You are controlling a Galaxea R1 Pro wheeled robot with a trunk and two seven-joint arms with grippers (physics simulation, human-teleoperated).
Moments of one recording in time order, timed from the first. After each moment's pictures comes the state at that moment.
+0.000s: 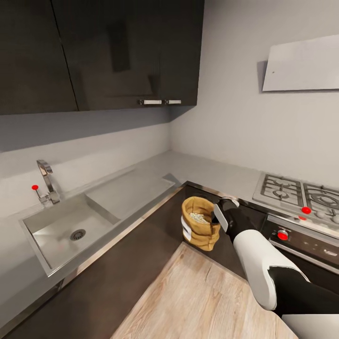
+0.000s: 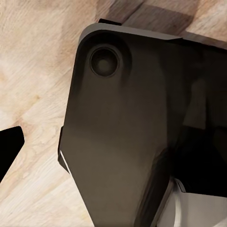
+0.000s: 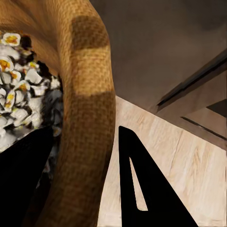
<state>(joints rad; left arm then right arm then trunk) 0.00 -0.06 0.02 -0.08 0.20 -0.09 0.10 -1.05 0.10 -0.10 -0.51 0.02 0.79 -0.36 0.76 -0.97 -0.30</state>
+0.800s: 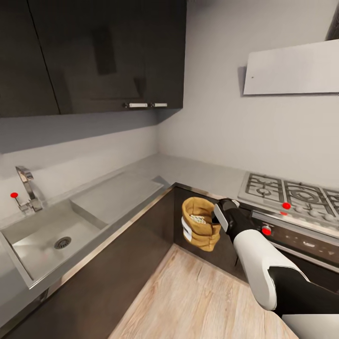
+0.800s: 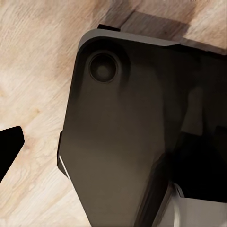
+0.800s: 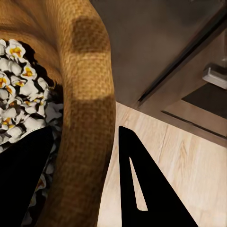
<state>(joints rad) 0.00 -0.06 0.02 -0.08 0.20 -0.09 0.10 -1.05 0.10 -0.10 -0.51 0.02 0.80 -0.36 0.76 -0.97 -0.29</state>
